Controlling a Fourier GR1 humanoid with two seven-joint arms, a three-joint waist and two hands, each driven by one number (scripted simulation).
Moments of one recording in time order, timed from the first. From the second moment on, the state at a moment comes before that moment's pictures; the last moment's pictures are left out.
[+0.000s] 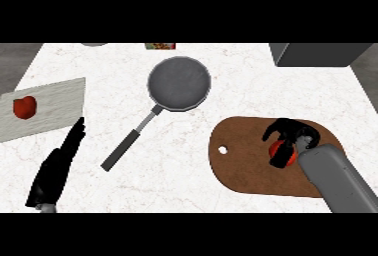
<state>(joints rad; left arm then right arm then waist) 0.08 0.25 -0.03 -1.60 -0.14 0.04 0.12 -0.44 -0.37 0.31 -1.22 0.33 0.62 0.83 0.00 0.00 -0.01</state>
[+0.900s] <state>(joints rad) 0.08 0.23 0.00 -1.61 -0.16 0.02 0.14 -0.30 -0.19 0.28 -1.35 0.64 0.21 1.01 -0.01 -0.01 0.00</state>
